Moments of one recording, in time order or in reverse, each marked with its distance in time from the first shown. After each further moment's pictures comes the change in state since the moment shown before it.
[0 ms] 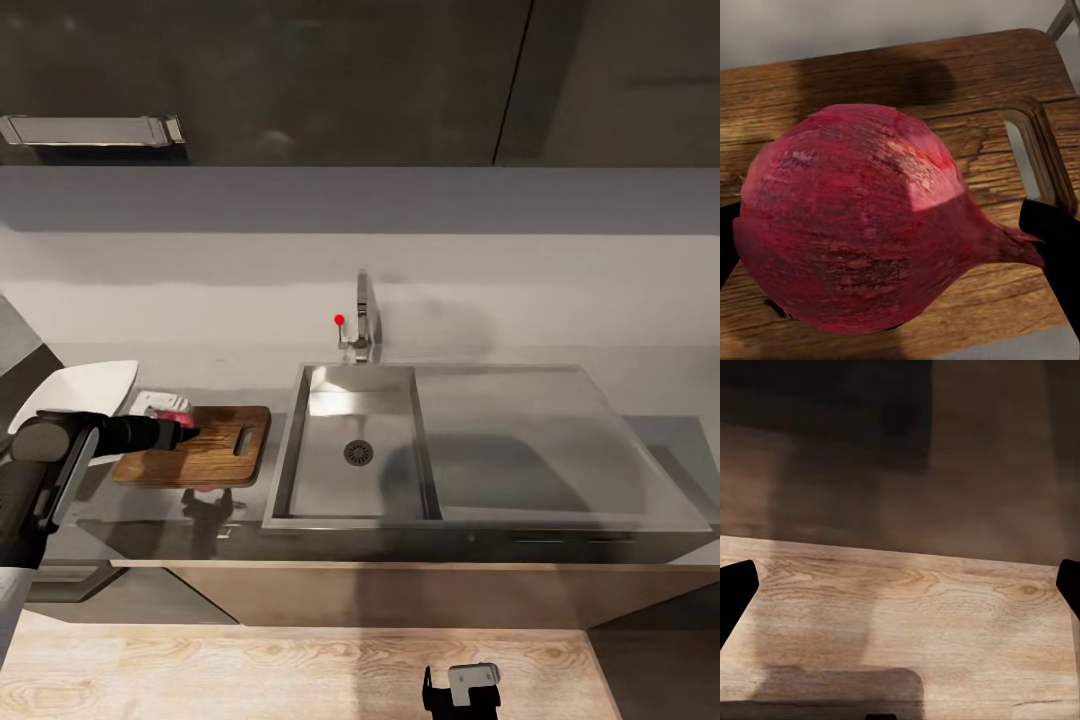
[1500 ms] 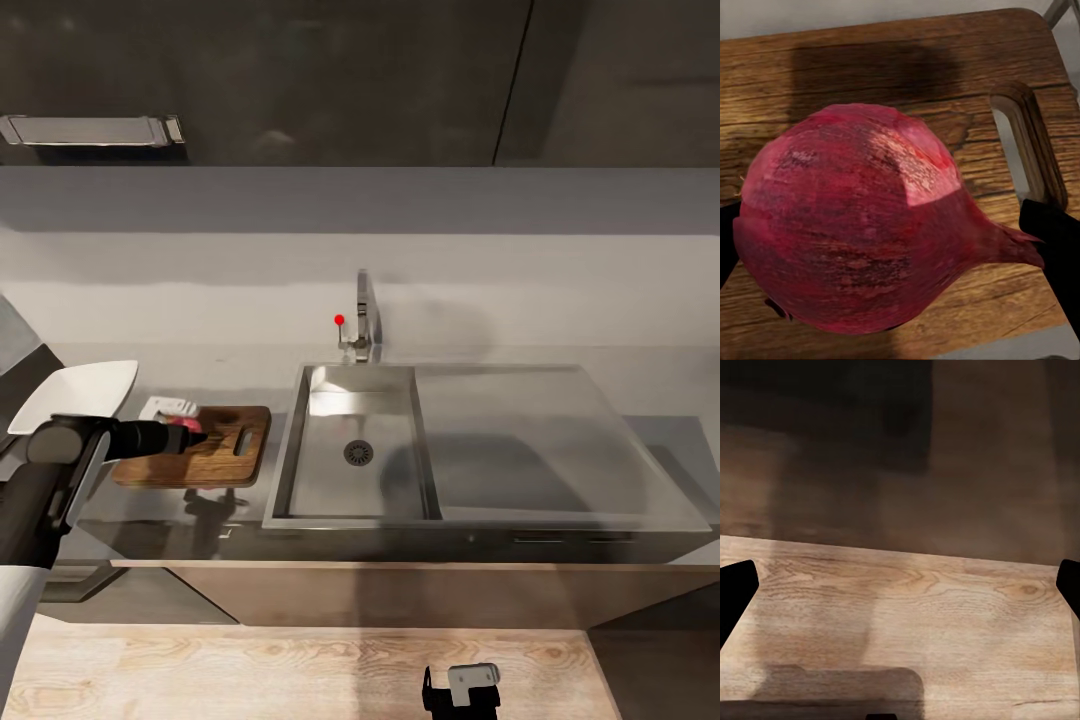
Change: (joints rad) left arm 0.000 -0.033 0.001 0.034 -0.007 -0.004 0.005; right arm 0.000 0.001 0.000 0.001 0.000 0.000 0.000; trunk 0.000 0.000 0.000
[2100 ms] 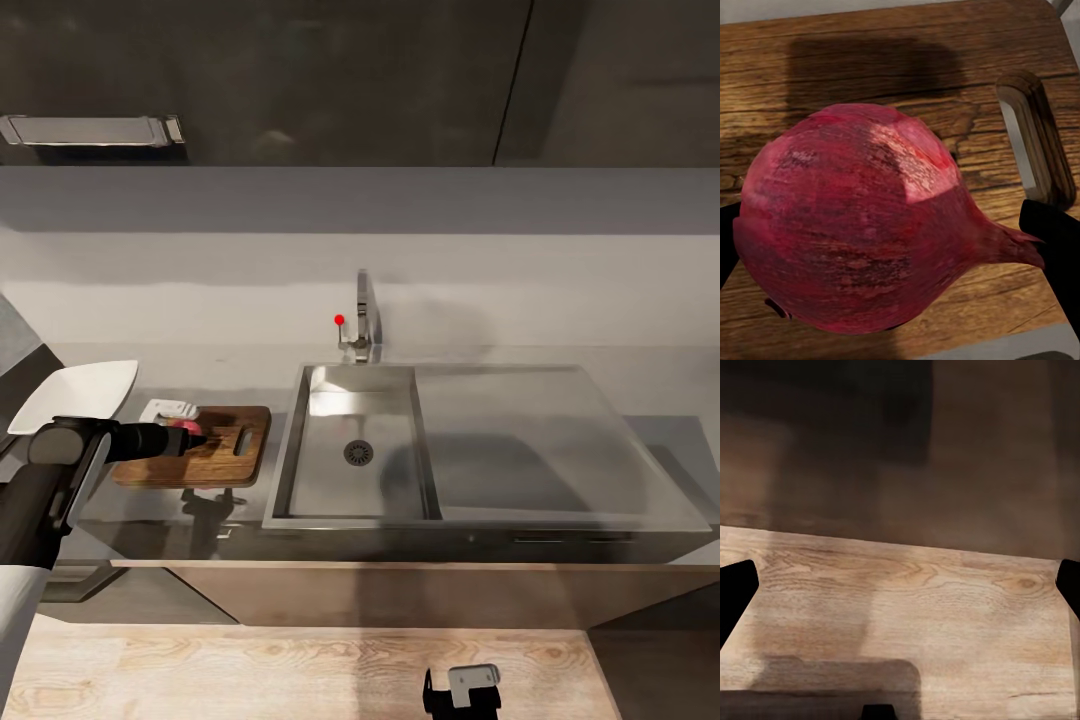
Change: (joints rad) left arm 0.000 0.000 0.000 0.017 -0.001 -0.001 0.000; right arm 0.000 -0.001 0.000 0.000 0.000 0.024 0.001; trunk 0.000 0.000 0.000
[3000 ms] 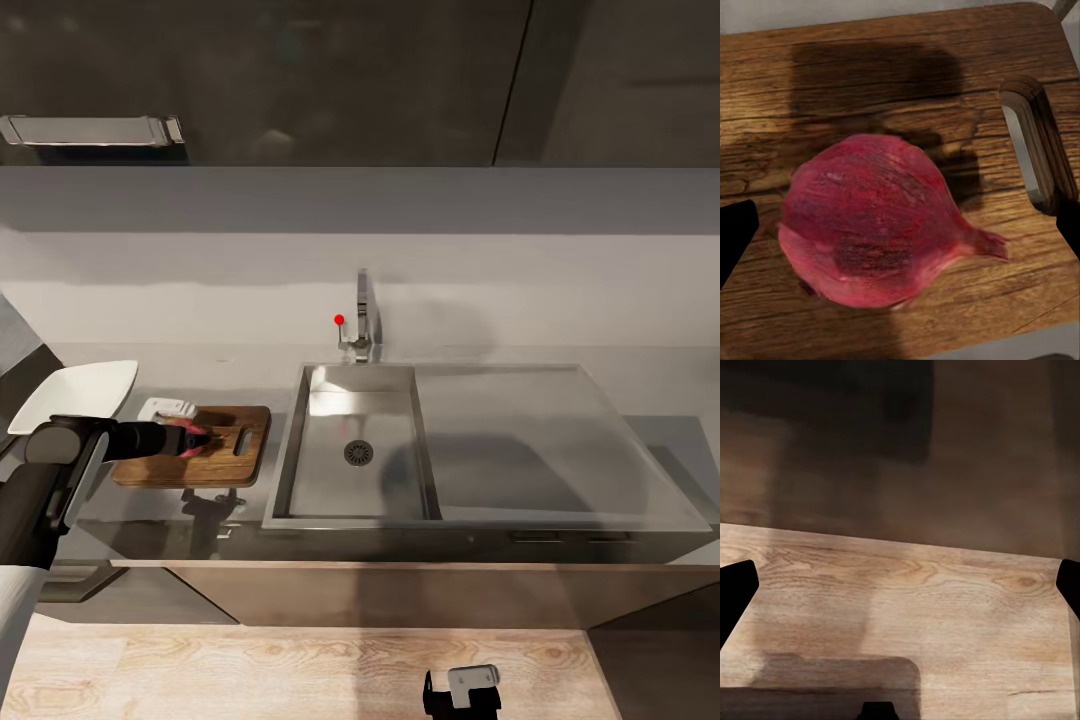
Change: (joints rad) left arm 0.000 0.007 0.000 -0.010 0.000 -0.001 -0.001; right arm 0.000 0.001 0.000 0.000 0.000 0.007 0.000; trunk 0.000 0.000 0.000
